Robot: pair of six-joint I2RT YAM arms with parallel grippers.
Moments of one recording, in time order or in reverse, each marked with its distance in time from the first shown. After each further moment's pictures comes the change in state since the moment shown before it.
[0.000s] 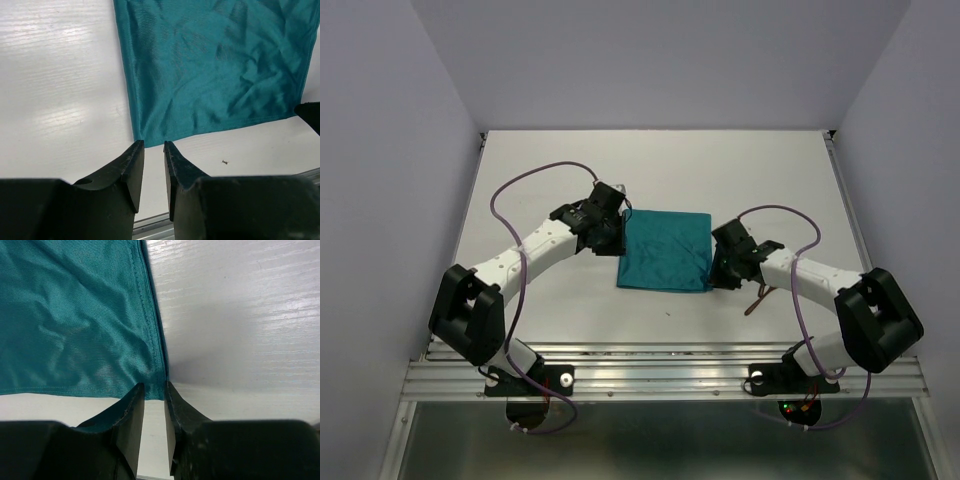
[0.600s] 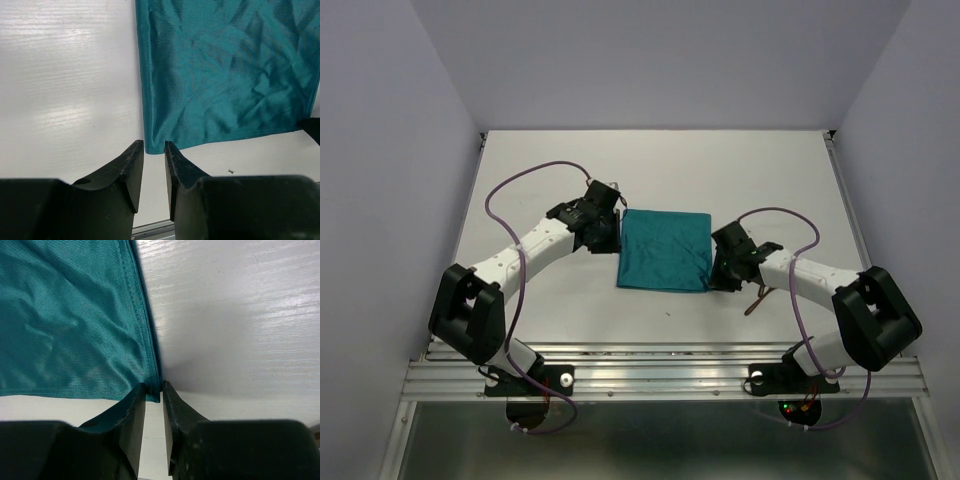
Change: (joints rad) left arm 0.032 0.001 -0.007 0.008 -0.029 -0.010; right arm 0.000 0.013 -0.017 0.010 -0.001 -0.003
